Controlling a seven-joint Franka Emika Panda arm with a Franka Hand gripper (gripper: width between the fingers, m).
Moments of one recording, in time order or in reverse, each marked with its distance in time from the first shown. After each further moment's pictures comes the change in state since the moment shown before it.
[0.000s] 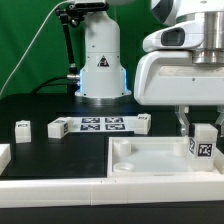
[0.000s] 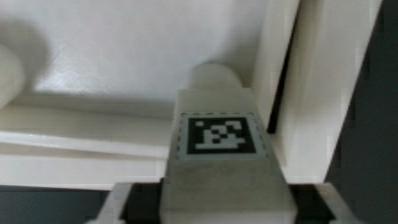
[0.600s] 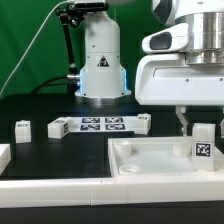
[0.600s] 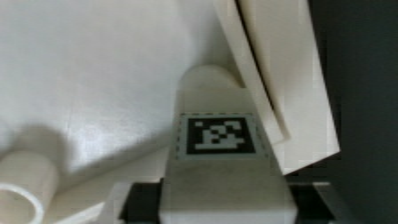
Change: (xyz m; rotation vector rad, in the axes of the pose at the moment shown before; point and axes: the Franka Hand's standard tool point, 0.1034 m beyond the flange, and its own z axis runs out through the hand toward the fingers) arm -0.001 -0.006 0.000 0.026 -0.001 0.553
